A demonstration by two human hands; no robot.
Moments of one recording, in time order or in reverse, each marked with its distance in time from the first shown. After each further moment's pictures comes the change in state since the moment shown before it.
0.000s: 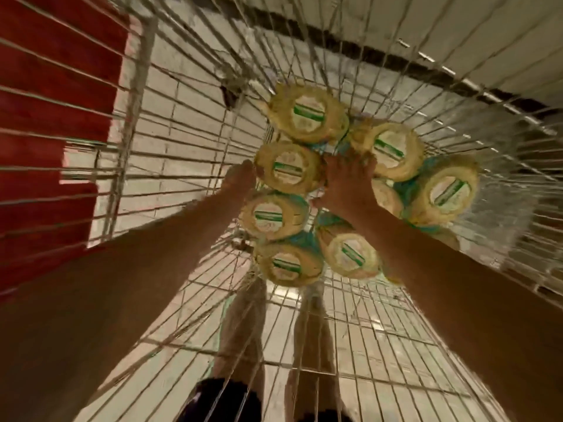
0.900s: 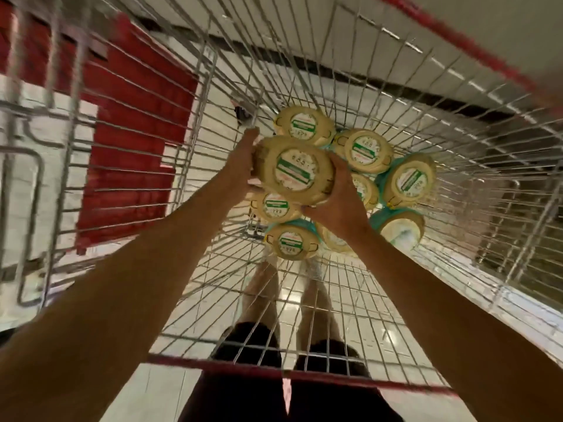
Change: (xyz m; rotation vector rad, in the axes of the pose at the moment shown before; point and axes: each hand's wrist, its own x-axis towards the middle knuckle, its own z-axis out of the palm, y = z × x) left_hand -0.177 0.069 -0.063 -0.235 -0.198 0.050; right_hand -0.145 -0.032 -0.075 0.823 0.372 -0.188
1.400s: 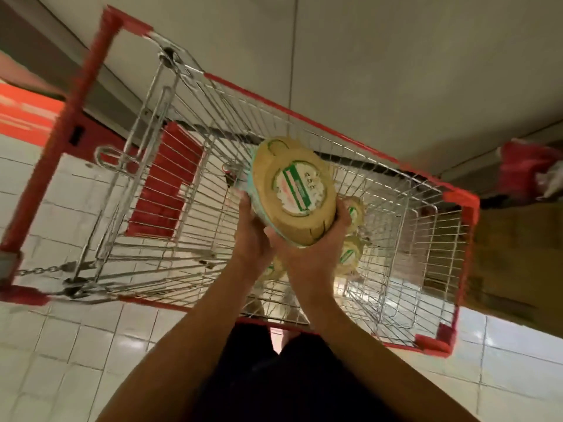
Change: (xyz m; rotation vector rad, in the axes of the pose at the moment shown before) left_hand -0.256 -0.059 0.069 -0.507 -0.505 0.274; right_hand -0.180 -0.214 -0.120 0.482 0.571 0.066
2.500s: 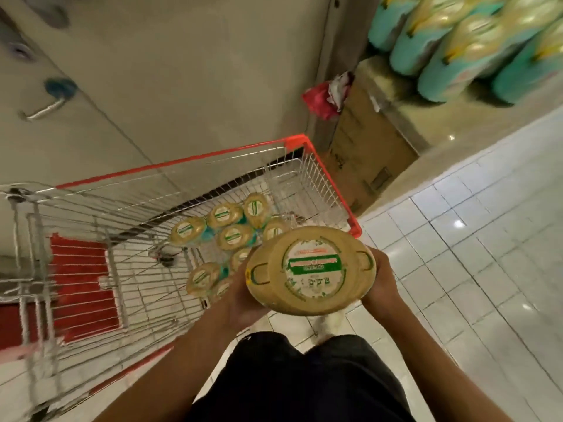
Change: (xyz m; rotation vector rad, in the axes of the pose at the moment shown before) left_hand -0.180 -0.109 0.075 0.437 -0.438 -0.681; right_hand -0.210 0.002 -0.262 0.185 0.195 -0.098
